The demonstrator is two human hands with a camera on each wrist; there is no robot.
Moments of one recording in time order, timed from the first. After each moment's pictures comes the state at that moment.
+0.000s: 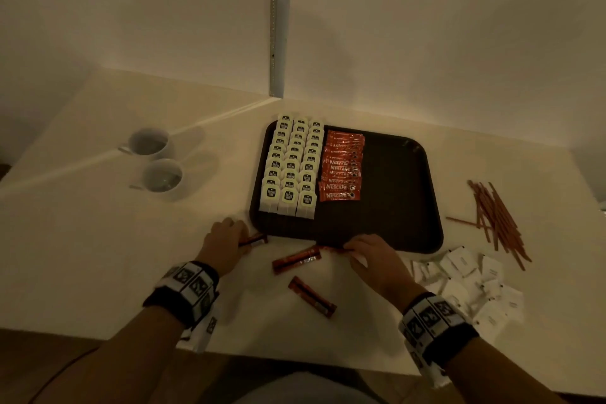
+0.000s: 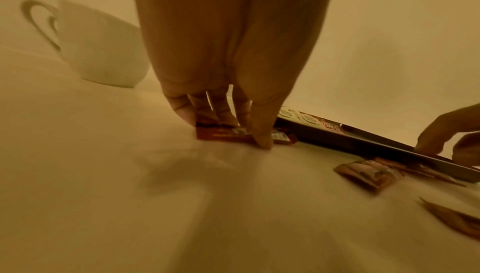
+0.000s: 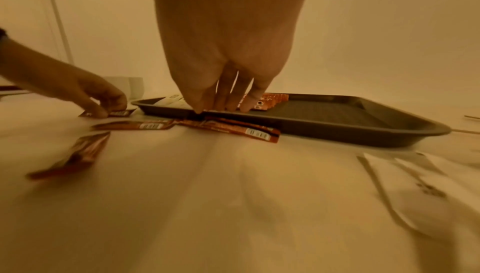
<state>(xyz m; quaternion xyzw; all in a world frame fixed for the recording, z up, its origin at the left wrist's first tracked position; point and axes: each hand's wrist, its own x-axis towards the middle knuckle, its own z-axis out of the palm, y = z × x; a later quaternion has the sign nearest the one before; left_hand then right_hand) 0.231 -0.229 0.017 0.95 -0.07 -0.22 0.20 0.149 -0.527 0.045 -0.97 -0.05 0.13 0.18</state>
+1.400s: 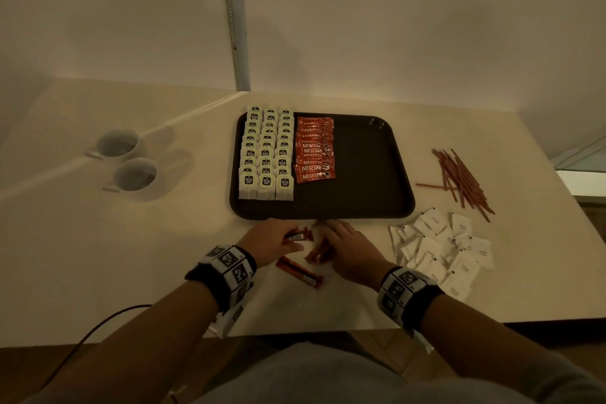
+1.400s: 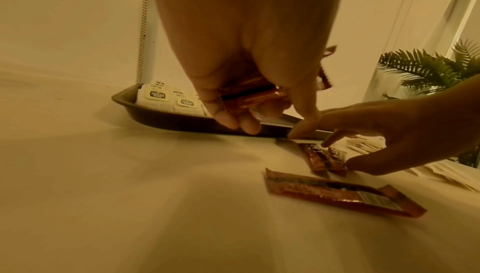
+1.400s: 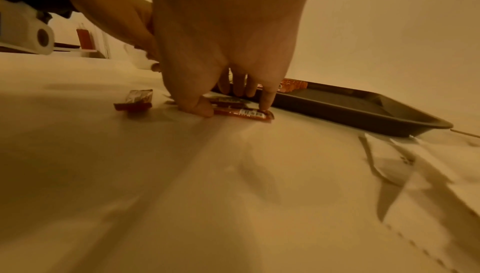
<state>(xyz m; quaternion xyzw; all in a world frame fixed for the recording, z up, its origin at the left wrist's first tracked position) 0.199 -0.313 0.043 0.86 -0.31 -0.29 0.27 0.119 -0.512 0.024 -0.98 -0.07 0.17 0.11</state>
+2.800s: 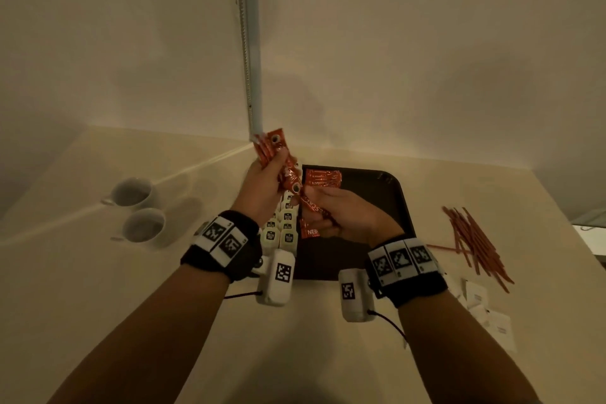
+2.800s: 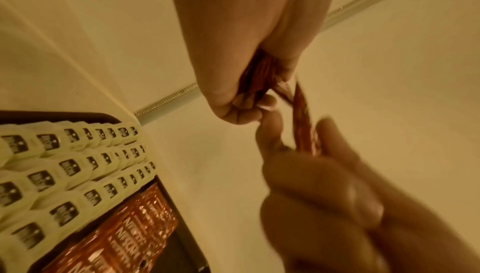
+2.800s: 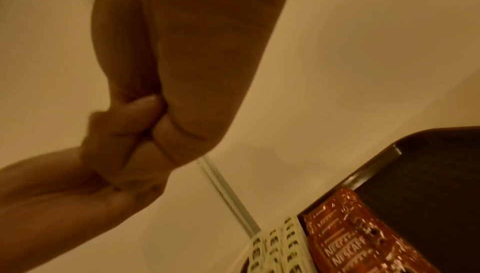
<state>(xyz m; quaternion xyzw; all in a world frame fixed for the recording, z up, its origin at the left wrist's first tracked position) 0.300 -0.351 0.178 0.54 0.00 -0.15 0.83 0.244 -0.495 0.191 -0.62 0.00 0.29 0.73</state>
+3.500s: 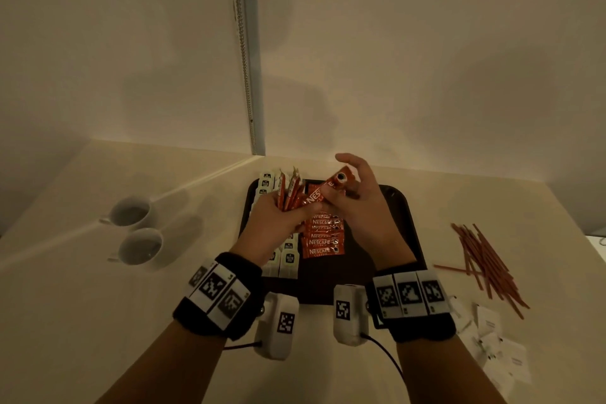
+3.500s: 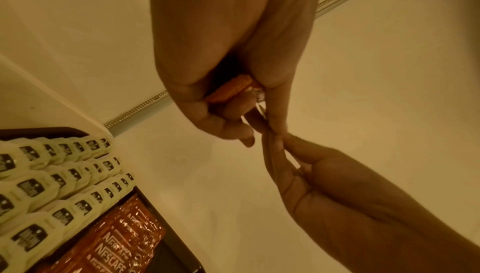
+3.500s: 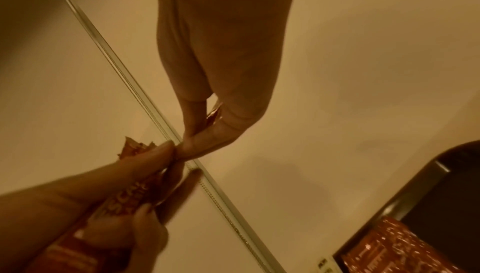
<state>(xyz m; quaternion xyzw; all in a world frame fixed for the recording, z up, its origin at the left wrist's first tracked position) 0.279 -0.359 0.186 0.69 -0.03 -0.15 0.71 0.258 -0.507 0.196 -0.65 0.05 -0.06 0.75</state>
